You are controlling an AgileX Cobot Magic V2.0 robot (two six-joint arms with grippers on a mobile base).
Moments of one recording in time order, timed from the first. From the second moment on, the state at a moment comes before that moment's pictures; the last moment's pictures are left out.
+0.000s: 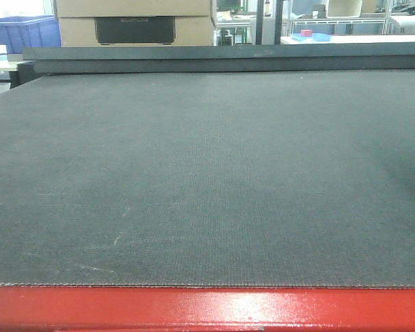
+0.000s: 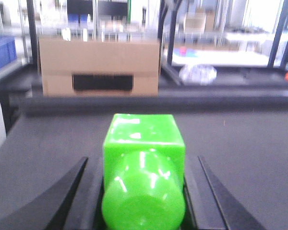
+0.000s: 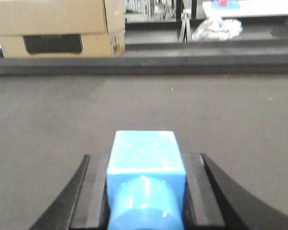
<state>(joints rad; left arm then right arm) -0.18 0.66 -0.80 0.05 0.21 -0.06 0.16 0.77 -0.82 0.02 0.28 0.09</state>
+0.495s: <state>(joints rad) -0.18 0.63 -0.80 0.05 0.25 -0.06 0.16 0.63 -0.72 -0.18 0.20 0.09</state>
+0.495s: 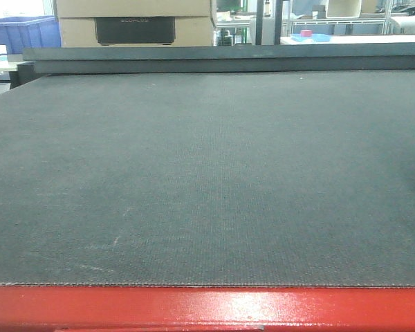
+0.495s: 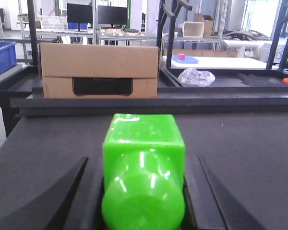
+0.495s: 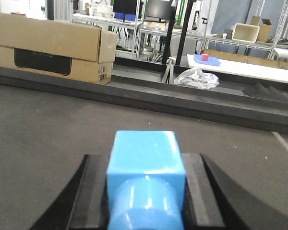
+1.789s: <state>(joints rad) -0.18 0.59 -0.80 0.05 0.30 -0.06 0.16 0.48 -0.67 -0.18 0.21 0.09</state>
